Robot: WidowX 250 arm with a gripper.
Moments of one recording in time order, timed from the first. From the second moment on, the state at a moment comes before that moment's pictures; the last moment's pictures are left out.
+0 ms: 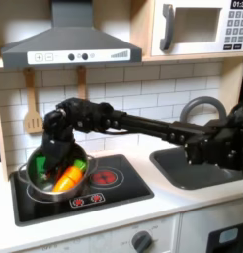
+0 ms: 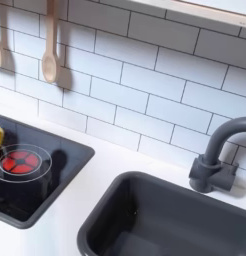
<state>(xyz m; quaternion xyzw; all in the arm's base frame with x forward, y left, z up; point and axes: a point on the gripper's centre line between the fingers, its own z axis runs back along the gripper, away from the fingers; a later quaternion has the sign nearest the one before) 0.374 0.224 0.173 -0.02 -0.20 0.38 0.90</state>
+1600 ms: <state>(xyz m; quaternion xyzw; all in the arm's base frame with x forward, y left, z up) 0.348 0.194 0.166 -0.16 -0.18 0.41 0.88</state>
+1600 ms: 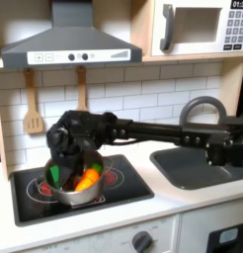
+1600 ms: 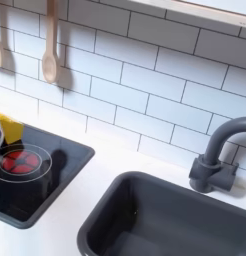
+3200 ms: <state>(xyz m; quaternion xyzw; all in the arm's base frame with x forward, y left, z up) 0.364 0.179 0.183 0.00 -0.14 0.28 0.95</state>
